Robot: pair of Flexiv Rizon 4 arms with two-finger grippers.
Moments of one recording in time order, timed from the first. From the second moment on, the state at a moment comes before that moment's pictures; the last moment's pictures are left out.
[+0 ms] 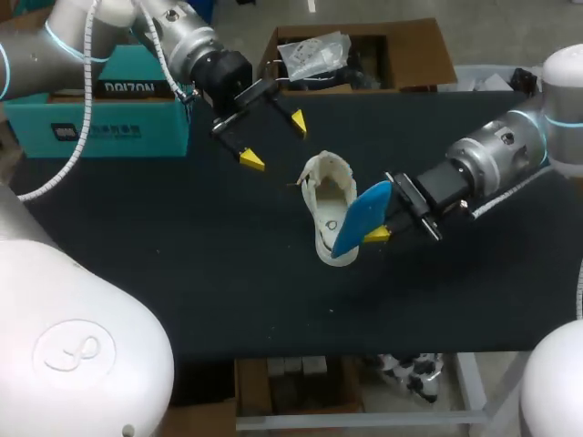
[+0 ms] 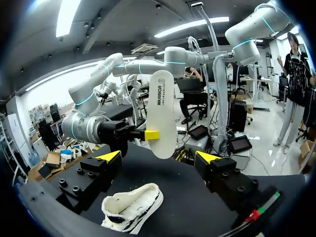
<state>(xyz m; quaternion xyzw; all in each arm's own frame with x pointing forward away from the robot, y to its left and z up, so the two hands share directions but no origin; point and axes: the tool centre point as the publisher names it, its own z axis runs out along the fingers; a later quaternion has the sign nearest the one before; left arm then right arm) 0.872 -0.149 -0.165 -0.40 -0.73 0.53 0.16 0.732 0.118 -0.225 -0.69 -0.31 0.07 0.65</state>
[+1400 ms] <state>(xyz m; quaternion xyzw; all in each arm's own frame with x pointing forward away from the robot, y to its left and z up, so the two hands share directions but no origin) 0.884 -0.144 -0.177 -0.43 -0.72 0.51 0.21 0.703 0.111 -0.228 -0.69 -0.32 0.09 0.64</state>
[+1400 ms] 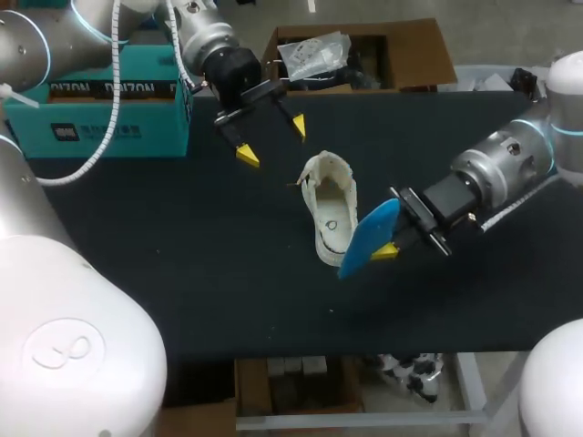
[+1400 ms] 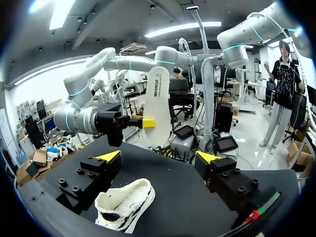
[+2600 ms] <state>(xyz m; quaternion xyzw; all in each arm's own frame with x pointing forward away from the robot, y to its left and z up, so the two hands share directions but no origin) 0.805 -0.143 -0.169 -0.28 -0.79 0.52 0.17 0.776 0.119 -0.229 -0.72 -0.20 -0.04 0.67</state>
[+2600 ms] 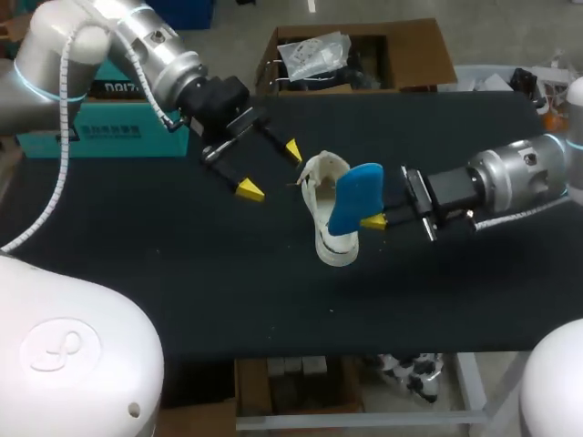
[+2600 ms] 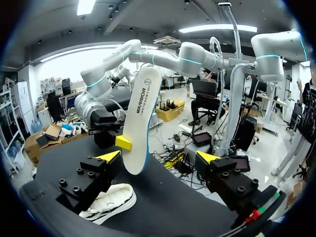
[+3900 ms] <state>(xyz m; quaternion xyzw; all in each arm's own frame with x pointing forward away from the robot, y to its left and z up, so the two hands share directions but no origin) 0.809 -0.178 -0.215 -0.13 -0.82 0.56 -0.06 0.818 0.149 -0.272 -0.70 -0.13 -0.19 0.68</state>
